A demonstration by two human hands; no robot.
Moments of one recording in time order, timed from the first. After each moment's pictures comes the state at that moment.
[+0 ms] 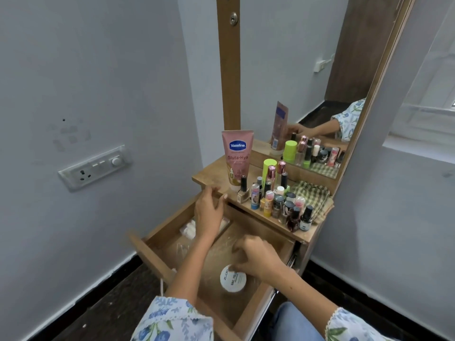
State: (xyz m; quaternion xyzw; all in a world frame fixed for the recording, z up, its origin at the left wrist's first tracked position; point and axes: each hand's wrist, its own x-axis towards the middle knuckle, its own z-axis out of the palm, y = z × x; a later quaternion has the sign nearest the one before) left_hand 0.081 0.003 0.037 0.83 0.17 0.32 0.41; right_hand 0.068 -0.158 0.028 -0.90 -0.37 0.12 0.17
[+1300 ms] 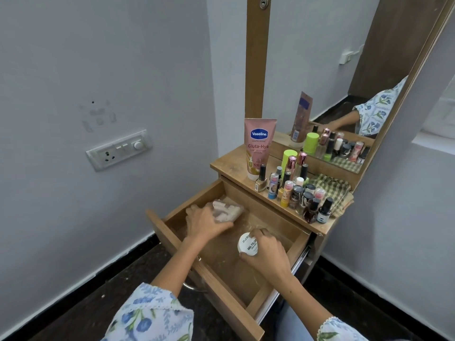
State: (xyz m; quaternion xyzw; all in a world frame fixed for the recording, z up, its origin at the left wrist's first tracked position) left_hand 0.026 0.039 0.010 0.94 0.27 0.07 0.18; right_hand 0.046 -0.148 -0.014 -0.93 -0.26 0.02 0.25
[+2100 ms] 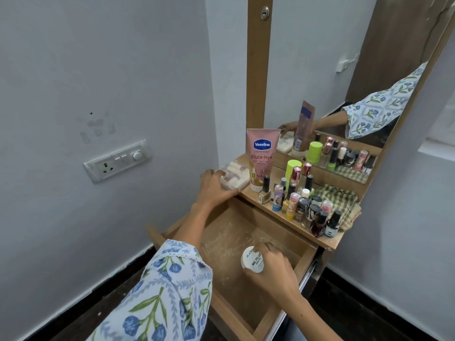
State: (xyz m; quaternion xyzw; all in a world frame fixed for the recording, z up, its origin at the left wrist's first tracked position) left_hand 0.125 0.087 0.049 0.93 0.16 0.17 0.29; right_hand 0.051 -0.146 -0.021 -0.93 -0.26 0.01 0.26
